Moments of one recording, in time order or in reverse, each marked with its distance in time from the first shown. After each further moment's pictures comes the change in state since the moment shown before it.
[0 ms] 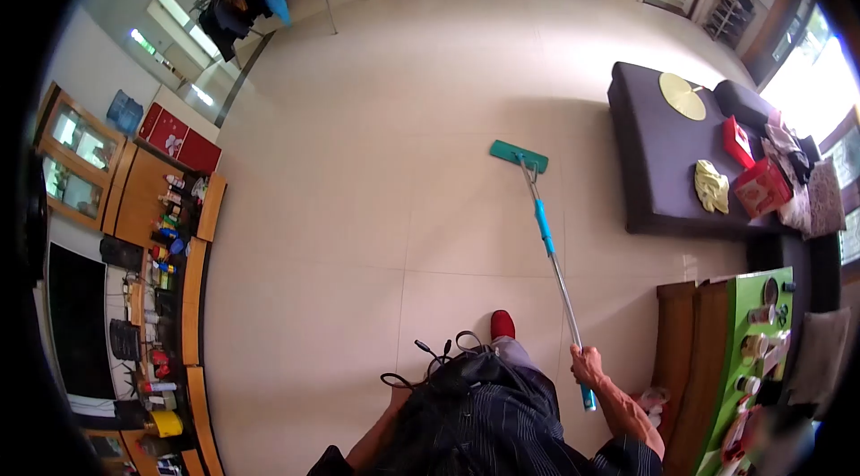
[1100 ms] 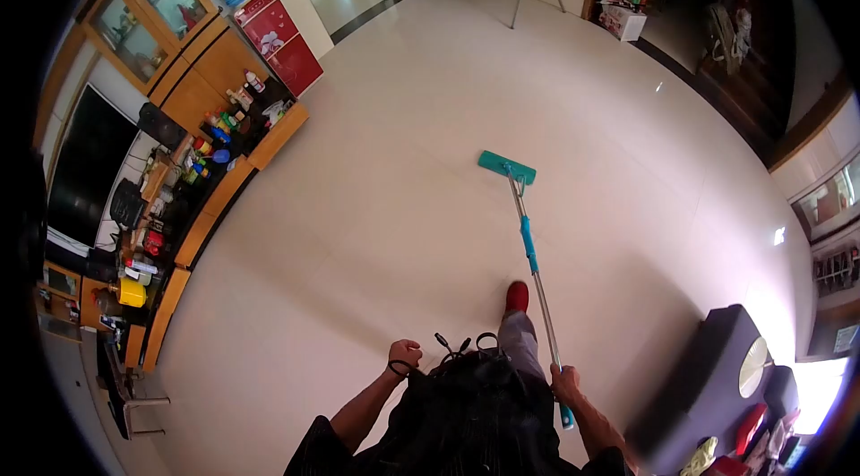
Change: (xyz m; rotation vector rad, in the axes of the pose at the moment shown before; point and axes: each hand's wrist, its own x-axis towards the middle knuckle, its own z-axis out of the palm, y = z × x) left_hand 0.521 0.039 -0.441 -0.642 0.590 -0.395; right_hand 0.302 -0.742 0.253 -0.444 -0.254 -0.242
